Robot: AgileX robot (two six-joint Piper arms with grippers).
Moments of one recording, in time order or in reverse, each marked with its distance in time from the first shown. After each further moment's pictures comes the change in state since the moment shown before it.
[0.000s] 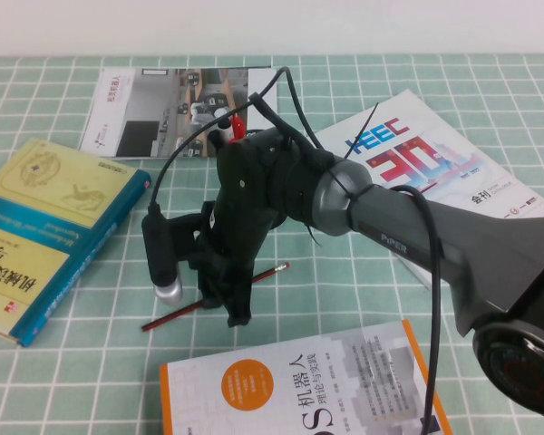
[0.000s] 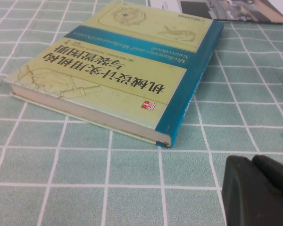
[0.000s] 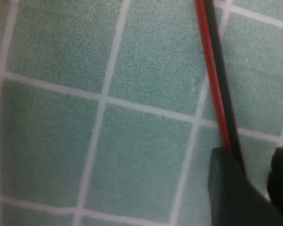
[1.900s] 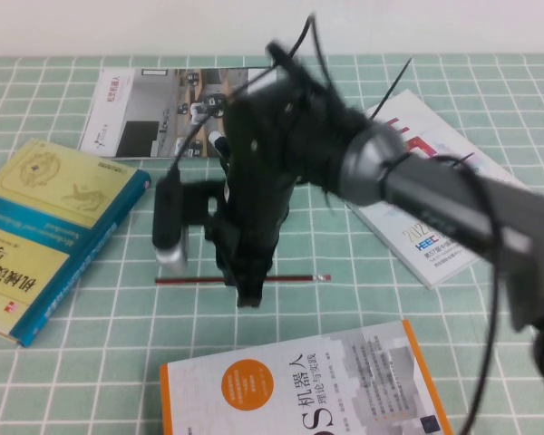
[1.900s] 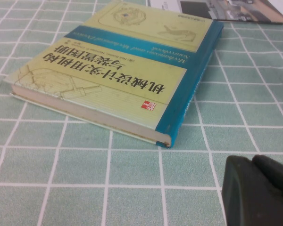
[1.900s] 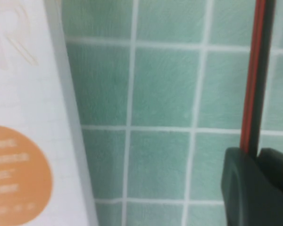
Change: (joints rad) right arm 0.001 -0.131 0.000 -0.100 0.189 0.270; left arm 0.000 0.000 0.000 0.000 0.000 0.000
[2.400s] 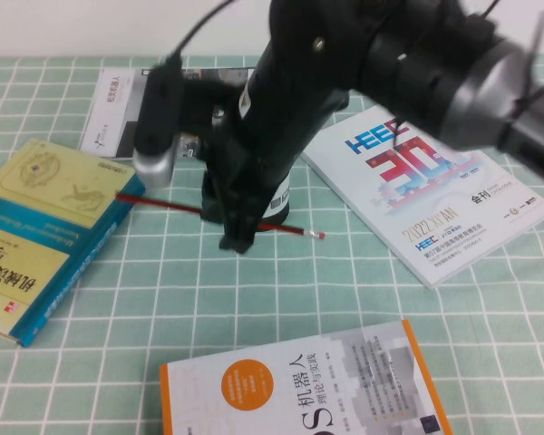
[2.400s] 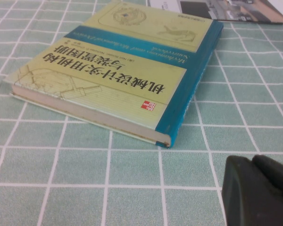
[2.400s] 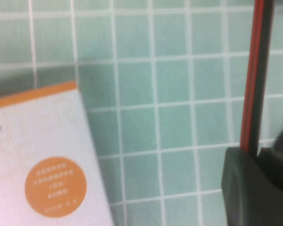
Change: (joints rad) right arm 0.000 -0.237 0.000 0.067 -0.006 0.111; left arm 0.000 0.000 0.000 0.000 0.000 0.000
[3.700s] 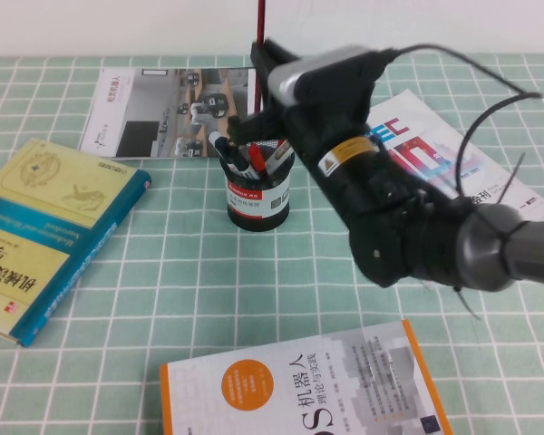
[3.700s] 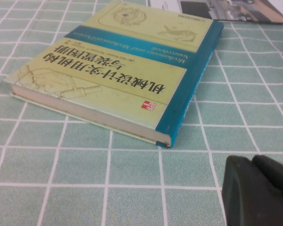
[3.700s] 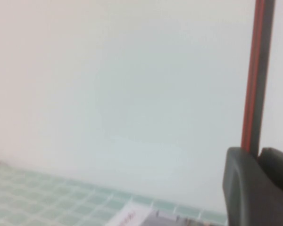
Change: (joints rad) right arm -0.090 -0.019 0.796 0.039 -2.118 0.665; left arm 0.000 0.000 0.000 0.000 0.000 0.000
